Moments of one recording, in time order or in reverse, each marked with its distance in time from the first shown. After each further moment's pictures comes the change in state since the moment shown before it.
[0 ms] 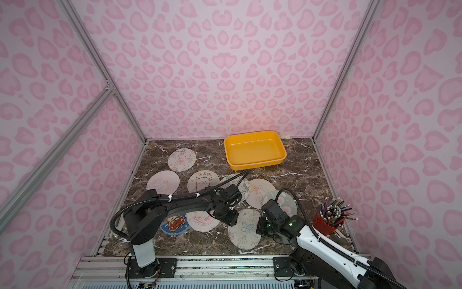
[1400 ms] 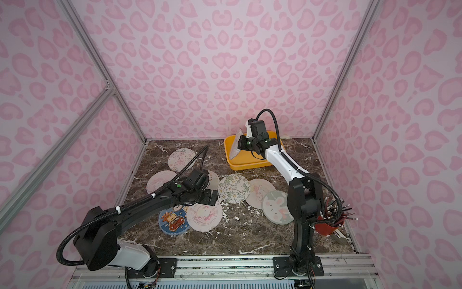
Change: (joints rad) left arm 0.274 -0.381 -0.214 0.090 -0.187 0.001; right arm -0.350 1.117 1.329 0.208 -0.142 -0.472
